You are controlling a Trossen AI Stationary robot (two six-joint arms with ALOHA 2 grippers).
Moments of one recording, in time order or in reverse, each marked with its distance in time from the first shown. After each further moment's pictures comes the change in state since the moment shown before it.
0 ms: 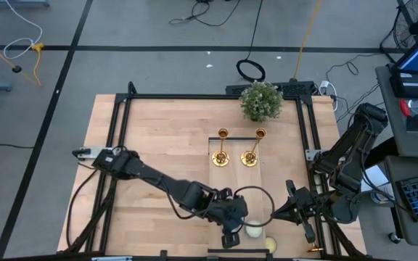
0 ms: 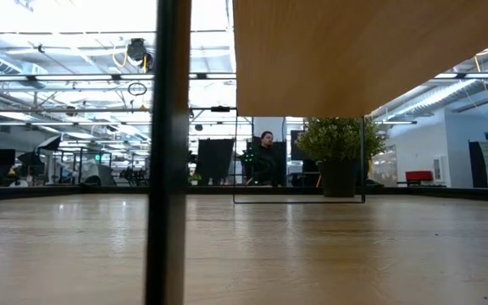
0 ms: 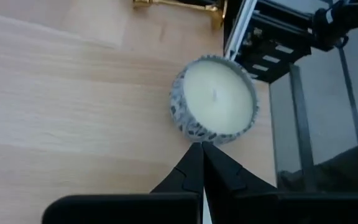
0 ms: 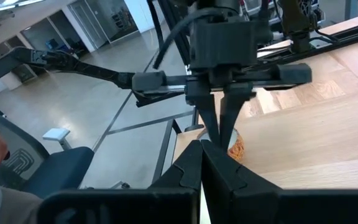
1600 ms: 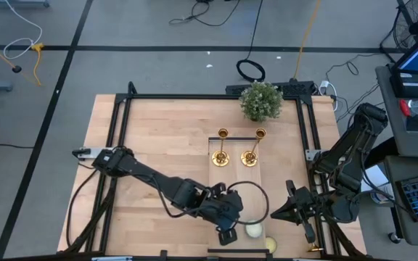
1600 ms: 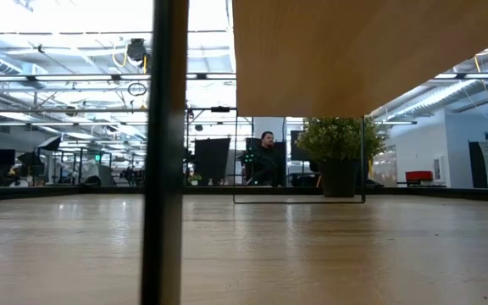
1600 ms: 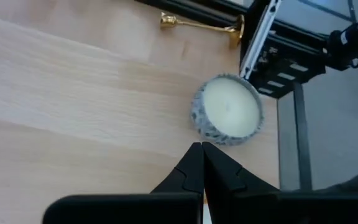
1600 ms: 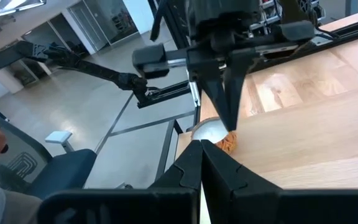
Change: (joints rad) left arm -0.017 -0.058 0.001 -0.066 -0.114 -0.040; right arm 0.000 0.000 0.000 0.004 0.000 0.022
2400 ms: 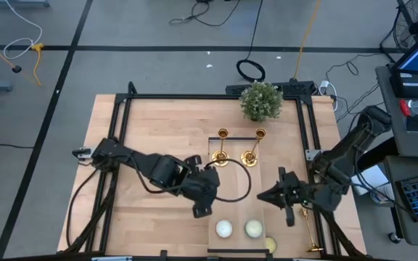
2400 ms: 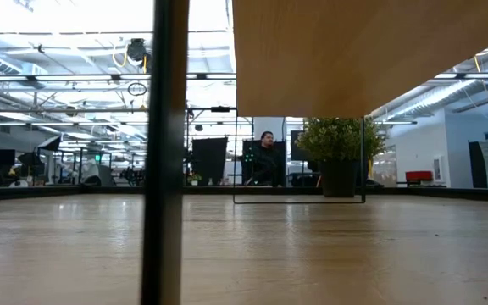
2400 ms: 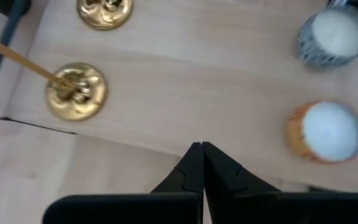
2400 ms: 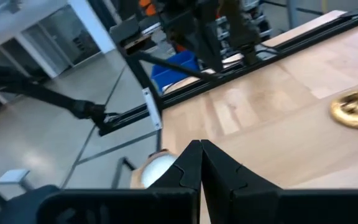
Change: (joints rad) left arm 0.051 -0.182 0.001 -0.470 -0.076 0.072; right arm -0.181 0.000 0.000 -0.014 -0.002 0.026
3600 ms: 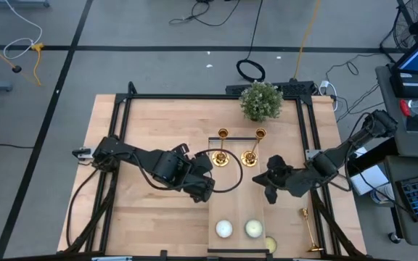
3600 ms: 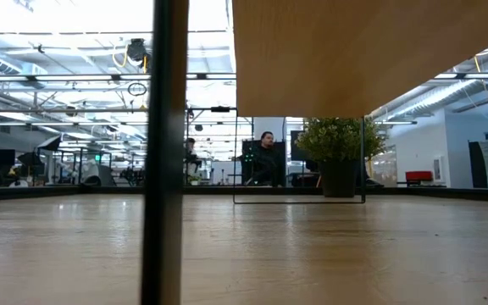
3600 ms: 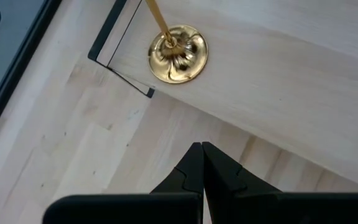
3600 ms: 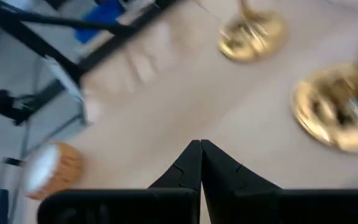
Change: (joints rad) left arm 0.034 0.002 0.000 -0.238 -0.165 -0.203; right arm -0.259 -0.004 0.000 -0.377 -0.216 0.292
